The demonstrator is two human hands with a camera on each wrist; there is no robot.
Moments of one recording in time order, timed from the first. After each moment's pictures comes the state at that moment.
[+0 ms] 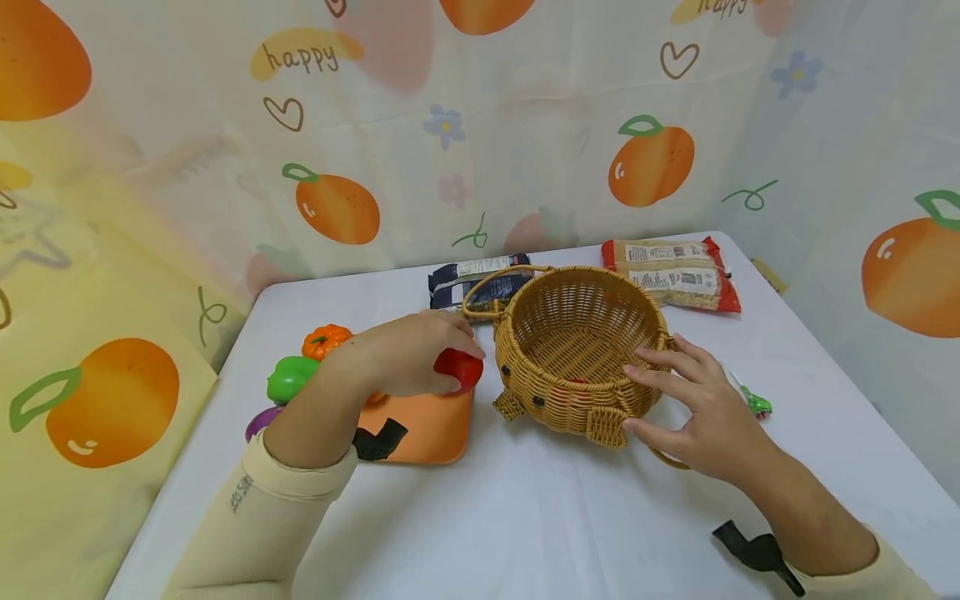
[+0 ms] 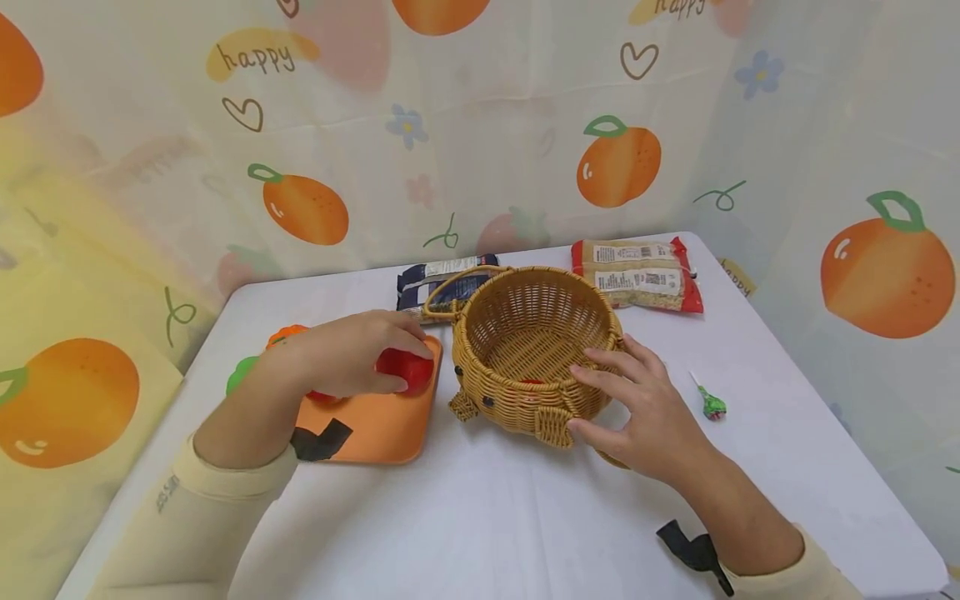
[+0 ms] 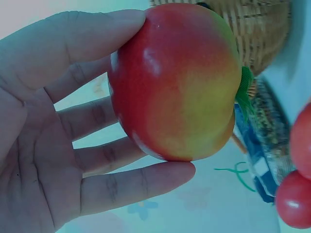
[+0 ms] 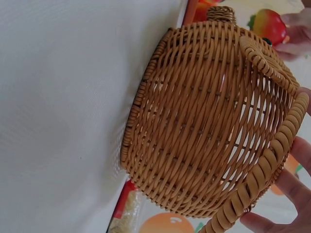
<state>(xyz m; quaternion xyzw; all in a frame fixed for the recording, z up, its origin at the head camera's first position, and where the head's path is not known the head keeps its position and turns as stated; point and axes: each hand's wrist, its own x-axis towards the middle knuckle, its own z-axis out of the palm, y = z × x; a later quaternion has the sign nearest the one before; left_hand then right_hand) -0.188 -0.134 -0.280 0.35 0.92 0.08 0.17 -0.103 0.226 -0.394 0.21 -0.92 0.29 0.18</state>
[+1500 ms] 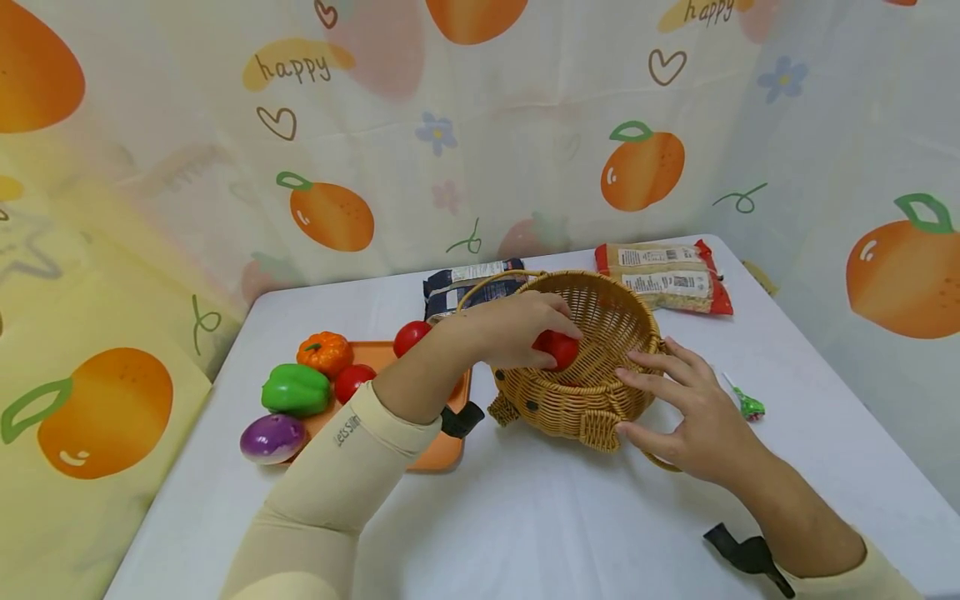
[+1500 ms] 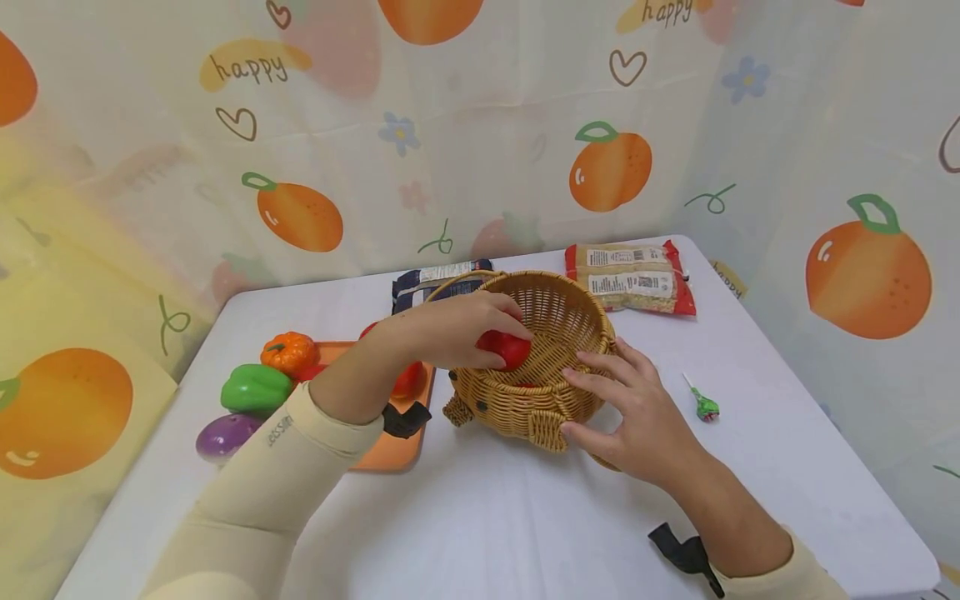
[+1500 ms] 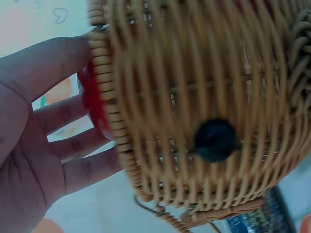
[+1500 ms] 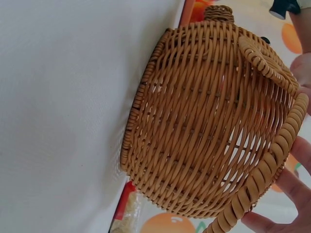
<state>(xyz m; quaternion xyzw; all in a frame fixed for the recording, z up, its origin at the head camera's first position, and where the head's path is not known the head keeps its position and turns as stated) -0.224 -0.026 -0.291 0.45 0.88 0.04 0.15 -0.101 0.226 -0.397 0.20 -0.92 0.29 0.18</state>
